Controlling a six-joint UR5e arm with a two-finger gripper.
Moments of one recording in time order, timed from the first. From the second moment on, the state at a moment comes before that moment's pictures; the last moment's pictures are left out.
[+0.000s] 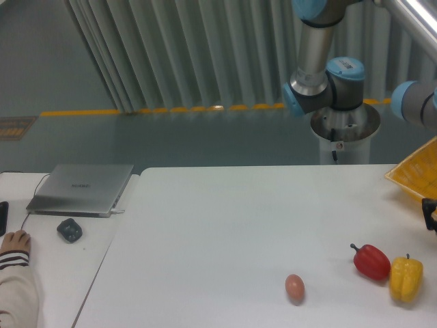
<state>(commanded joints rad) 2.67 -1.85 -1.59 -0.99 1.54 0.80</state>
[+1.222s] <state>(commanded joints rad) 2.89 -1.88 -1.67 -1.07 1.55 1.27</state>
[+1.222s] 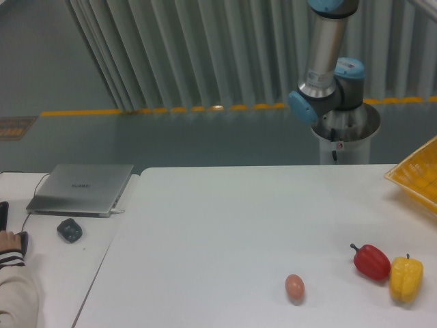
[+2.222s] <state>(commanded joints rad) 2.81 -1.80 -1.63 -1.13 1.54 1.48</state>
